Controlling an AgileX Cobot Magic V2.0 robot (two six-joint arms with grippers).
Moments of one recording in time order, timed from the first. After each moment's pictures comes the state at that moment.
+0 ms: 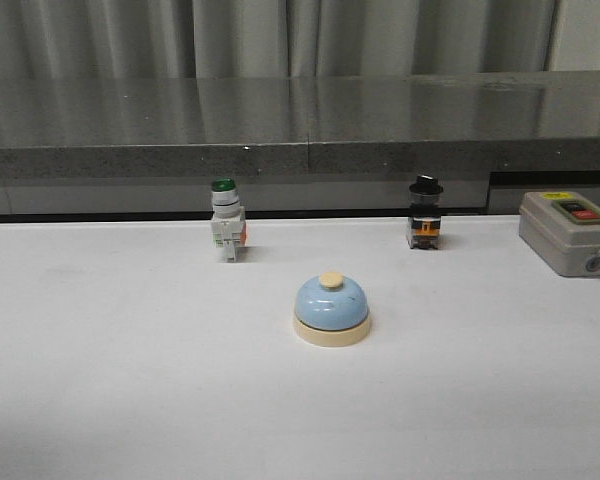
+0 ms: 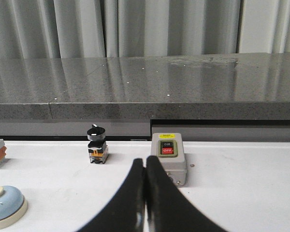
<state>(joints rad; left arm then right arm) -0.23 0.93 -0.77 -0.17 0.50 0.11 0.08 -0.01 0.03 -0.03 0.00 0.07</state>
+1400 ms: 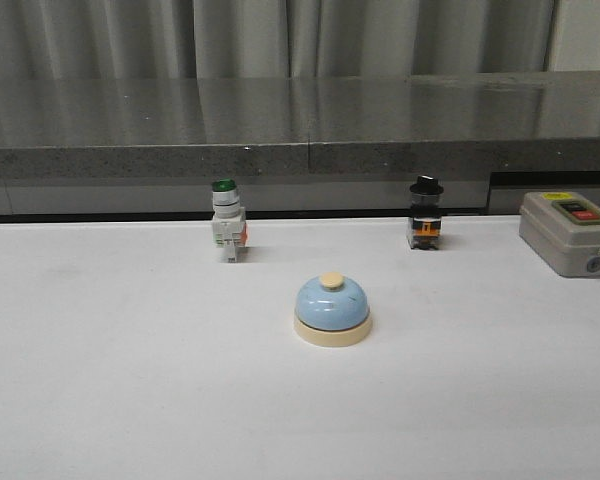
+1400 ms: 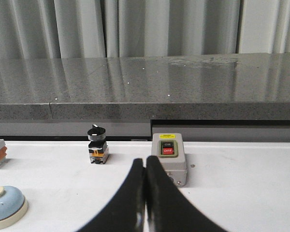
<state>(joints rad) -0.23 0.55 -0.64 -0.11 0.47 0.11 0.08 -0.01 0.03 -0.03 0.00 0.07</state>
